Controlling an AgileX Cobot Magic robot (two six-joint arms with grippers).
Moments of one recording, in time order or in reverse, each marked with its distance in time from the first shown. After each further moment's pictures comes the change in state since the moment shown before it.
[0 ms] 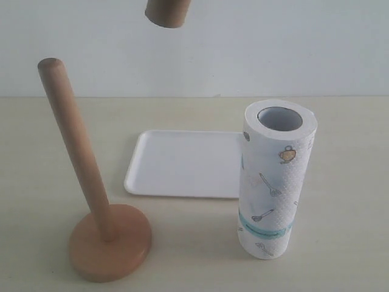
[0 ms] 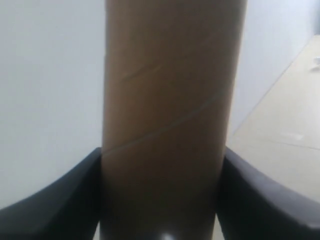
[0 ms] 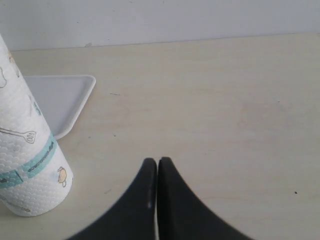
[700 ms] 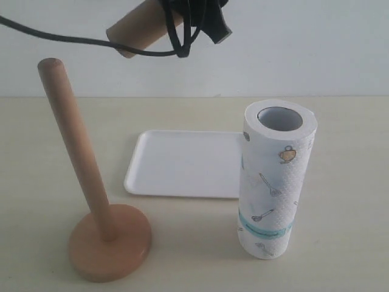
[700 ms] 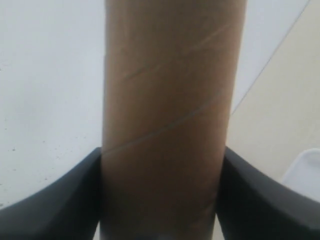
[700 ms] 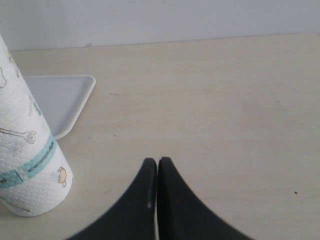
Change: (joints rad) left arm -0.212 0.193 -0.158 -0.802 0.797 1.230; right arm 0.000 0.000 0.000 0.000 0.000 0.000
